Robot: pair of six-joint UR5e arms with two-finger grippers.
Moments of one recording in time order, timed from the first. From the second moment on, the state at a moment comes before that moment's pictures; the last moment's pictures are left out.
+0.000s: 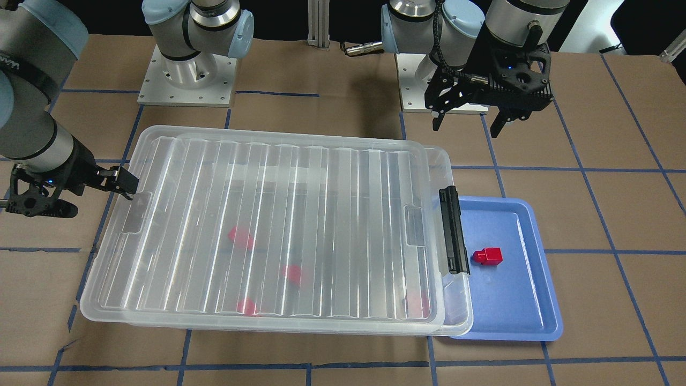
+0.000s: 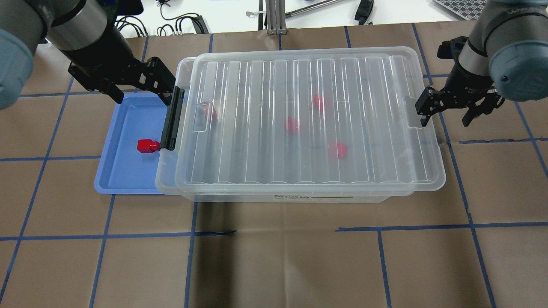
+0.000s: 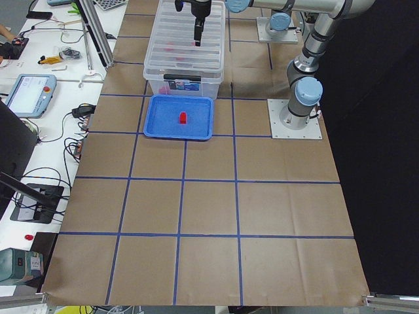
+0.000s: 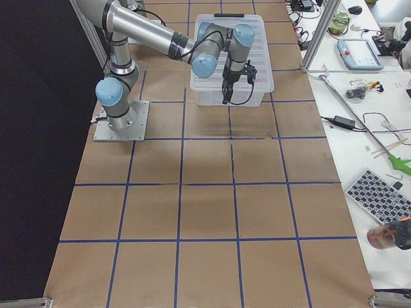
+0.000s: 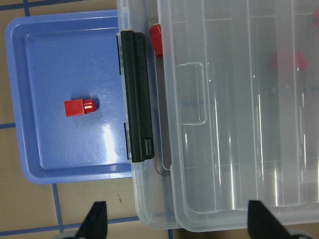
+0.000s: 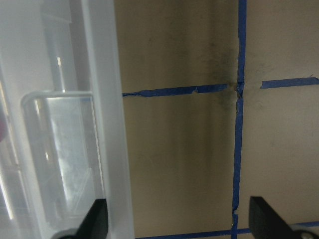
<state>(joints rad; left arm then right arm) -1.57 -1.53 -1.56 -1.56 1.55 0.11 1.32 -1.41 1.74 -1.77 -1.63 -0.18</state>
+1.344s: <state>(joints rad) -1.45 -1.52 -1.56 -1.58 1.55 0.75 1.23 -1.41 1.74 -1.84 -1.69 -0.37</state>
